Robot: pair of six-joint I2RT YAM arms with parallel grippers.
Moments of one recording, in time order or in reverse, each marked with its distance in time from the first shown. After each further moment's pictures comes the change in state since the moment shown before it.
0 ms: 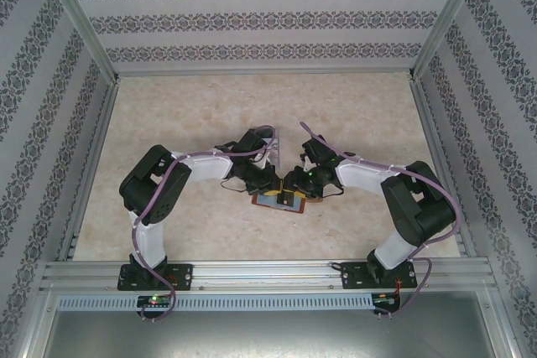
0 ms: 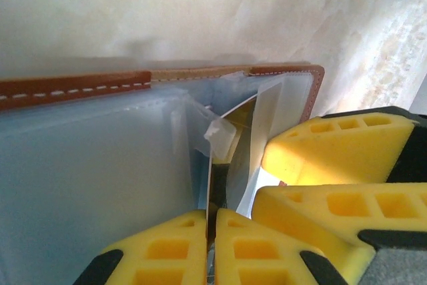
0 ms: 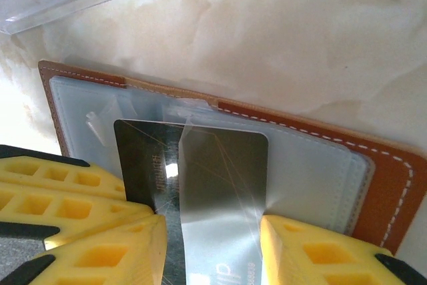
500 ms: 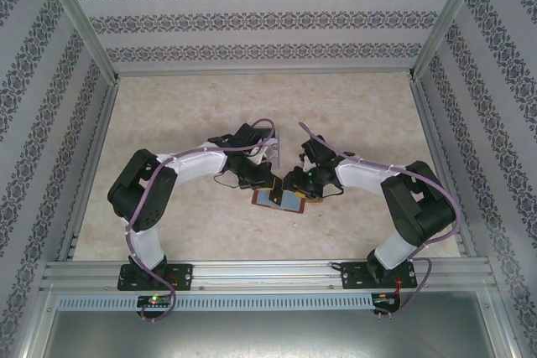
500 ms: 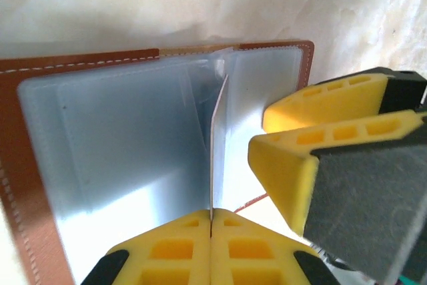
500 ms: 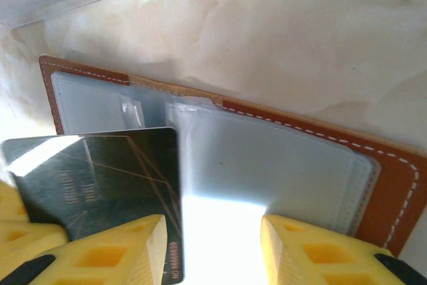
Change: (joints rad) left arm 0.024 -0.092 0.066 -0.237 -0.082 0.208; right arm 0.000 0.000 0.003 -0.005 0.003 -0.019
